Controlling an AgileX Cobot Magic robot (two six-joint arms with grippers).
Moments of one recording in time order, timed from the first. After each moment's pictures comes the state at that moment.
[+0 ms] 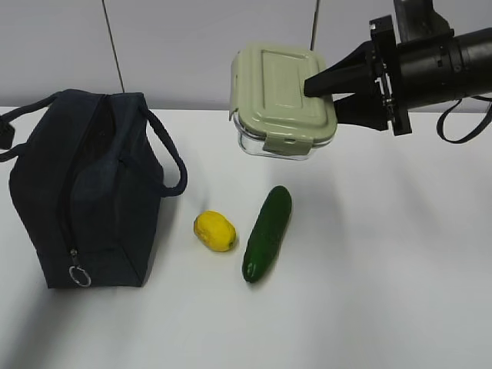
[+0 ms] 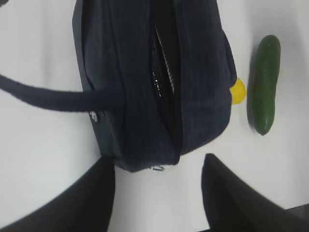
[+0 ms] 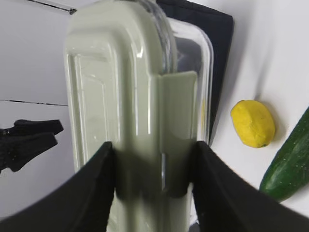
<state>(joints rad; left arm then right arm) -0.15 1.21 -1.04 -0.29 0.92 0.00 -0.01 1.79 -1.26 1.36 1.17 -0.72</state>
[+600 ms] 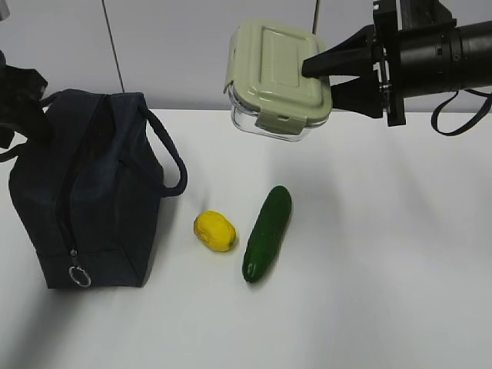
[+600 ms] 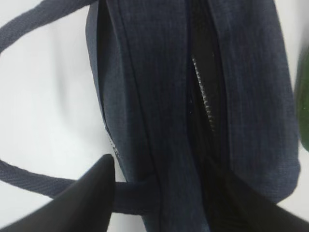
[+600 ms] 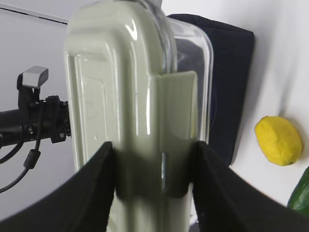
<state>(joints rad) -0.15 1.55 -1.26 -0.21 0.96 0.02 0.00 1.79 -1.26 1.45 1.17 -0.73</state>
